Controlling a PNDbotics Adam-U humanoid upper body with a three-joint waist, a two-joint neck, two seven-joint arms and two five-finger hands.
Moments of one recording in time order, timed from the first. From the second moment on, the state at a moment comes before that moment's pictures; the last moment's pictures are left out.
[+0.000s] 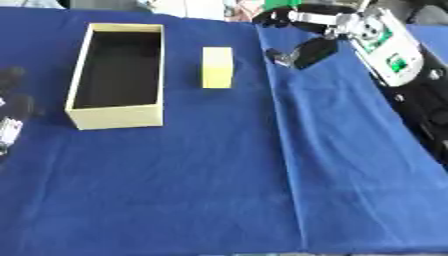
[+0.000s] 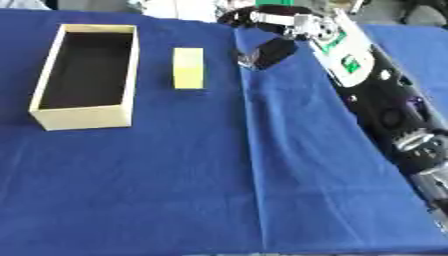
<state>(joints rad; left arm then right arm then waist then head) -0.34 0.25 -0.04 -1.70 -0.03 -0.06 -0.07 -0.89 -0.59 0.25 -1.23 0.37 -0.16 0.65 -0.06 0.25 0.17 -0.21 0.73</state>
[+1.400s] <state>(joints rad) -0.34 0.25 -0.05 -1.70 -0.02 -0.06 -0.08 -1.02 -0.37 0.16 -0.90 0.74 -0.20 0.52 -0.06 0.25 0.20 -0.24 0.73</state>
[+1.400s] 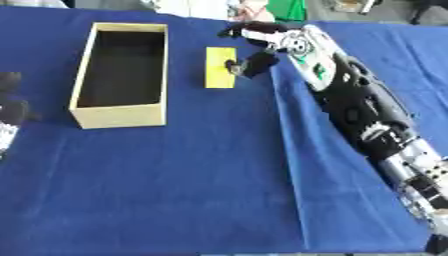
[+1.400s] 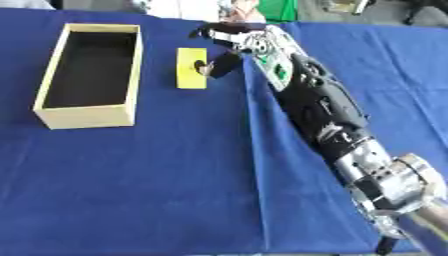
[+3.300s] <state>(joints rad) -0.34 0.25 -0.05 -1.70 -0.02 -0.06 -0.09 -1.05 -0.35 0.17 -0.96 0.83 -0.24 0.27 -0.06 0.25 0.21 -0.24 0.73</state>
